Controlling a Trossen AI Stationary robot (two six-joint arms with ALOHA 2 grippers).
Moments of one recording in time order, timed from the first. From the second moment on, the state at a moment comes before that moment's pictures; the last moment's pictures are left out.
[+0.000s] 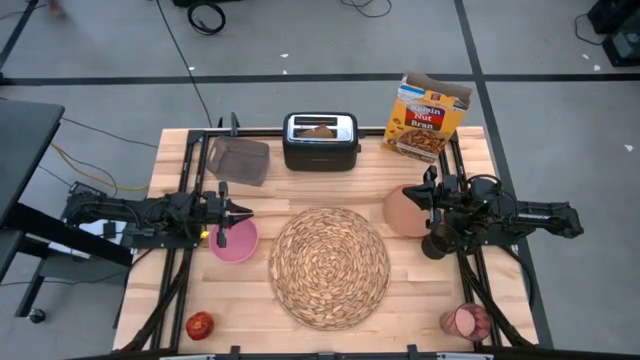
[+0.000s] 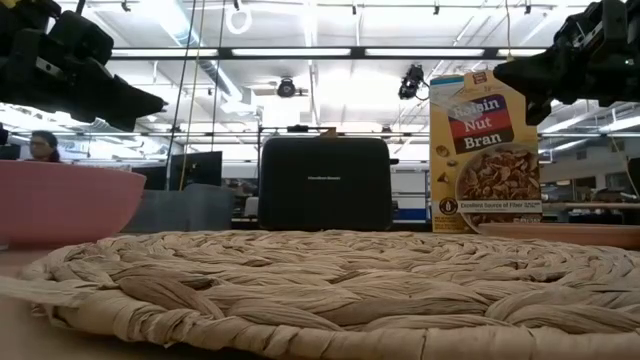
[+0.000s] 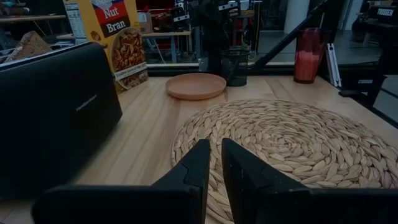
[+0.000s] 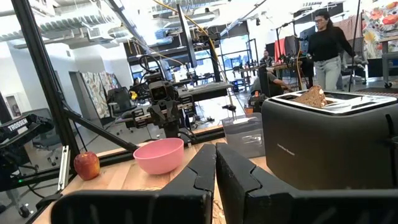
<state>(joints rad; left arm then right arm) -0.09 0.16 0.02 0.05 -0.18 0.01 -0.13 0.02 0.01 0.19 0.03 0.18</state>
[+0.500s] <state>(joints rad) -0.09 0.16 0.03 0.05 -0.18 0.01 -0.13 0.03 0.01 0.47 0.16 0.74</state>
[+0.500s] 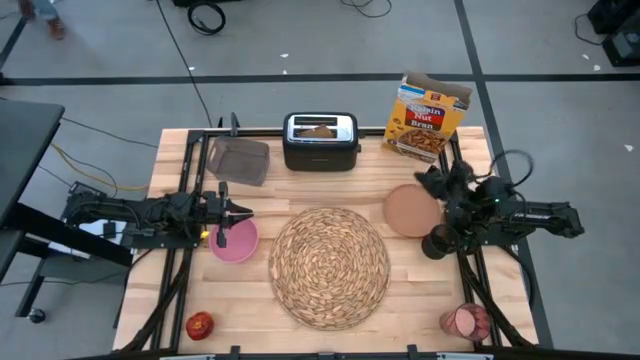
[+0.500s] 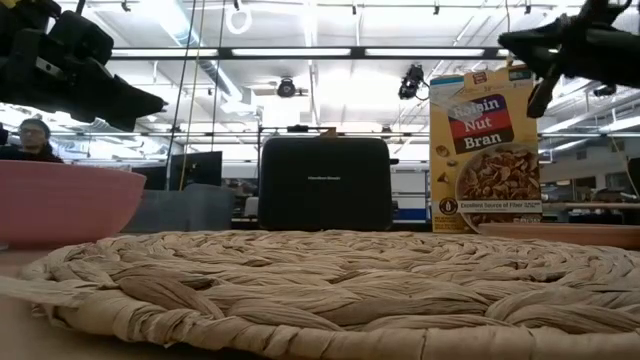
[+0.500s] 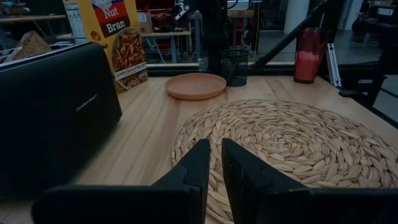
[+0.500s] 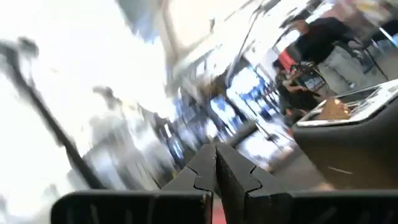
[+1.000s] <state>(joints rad) -0.09 0.16 0.03 0.05 -0.18 0.01 -0.08 0.42 0.40 0.18 0.05 0.63</state>
